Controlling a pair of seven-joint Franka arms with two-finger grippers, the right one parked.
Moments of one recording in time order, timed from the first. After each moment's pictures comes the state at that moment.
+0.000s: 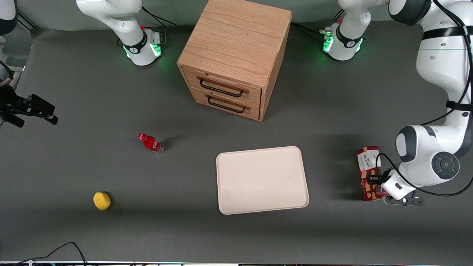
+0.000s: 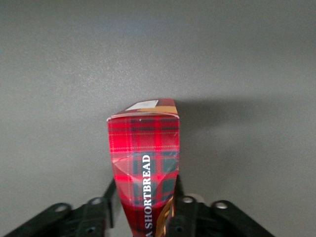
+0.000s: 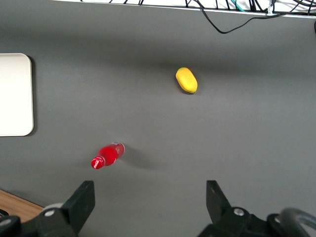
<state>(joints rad) 0.15 0.70 -0.15 -1.56 0.11 2.25 0.04</state>
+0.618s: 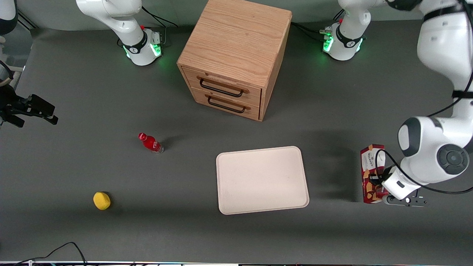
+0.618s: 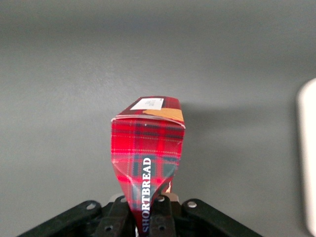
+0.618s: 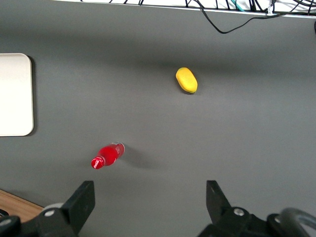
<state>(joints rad) 0.07 0.55 -0.17 -1.47 0.11 2.03 -0.08</state>
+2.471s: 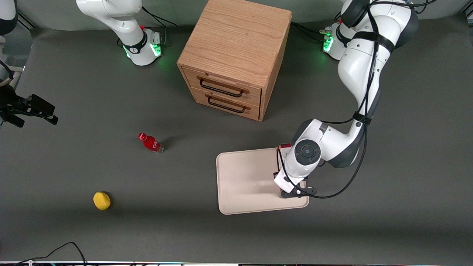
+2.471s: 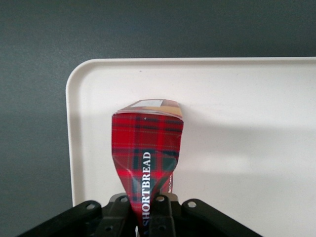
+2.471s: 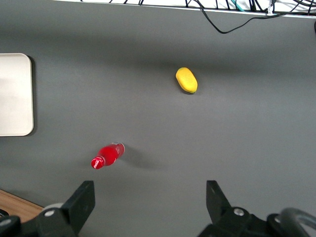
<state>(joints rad) -0.26 0.87 -0.28 -1.28 0.28 2.18 -0.68</state>
